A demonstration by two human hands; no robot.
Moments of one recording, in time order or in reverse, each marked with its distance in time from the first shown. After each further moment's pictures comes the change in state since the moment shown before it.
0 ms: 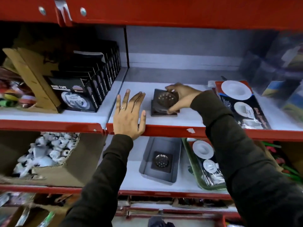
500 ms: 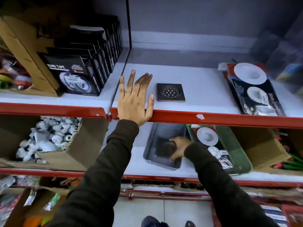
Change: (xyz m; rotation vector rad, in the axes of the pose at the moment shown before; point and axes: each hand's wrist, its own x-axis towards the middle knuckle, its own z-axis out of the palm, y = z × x) left_hand 0.000 -0.002 0.009 0.087 0.045 0.006; right_hand -0.057 0.042 0.207 0.060 -0.438 0.292
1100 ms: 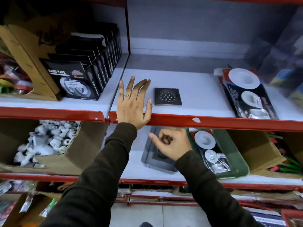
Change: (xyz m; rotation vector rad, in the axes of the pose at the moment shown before) left_hand 0.003 0.004 -0.007 -0.018 -0.051 -0.006; right_hand -0.047 -0.055 0.000 0.369 1.048 -0.720
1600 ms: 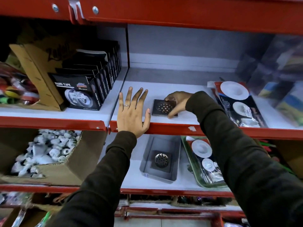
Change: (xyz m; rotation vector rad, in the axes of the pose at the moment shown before) left_hand 0.000 -0.001 -0.001 0.004 -0.059 -0.036; right_hand 0.182 0.024 -0.074 -0.546 -0.871 0.407
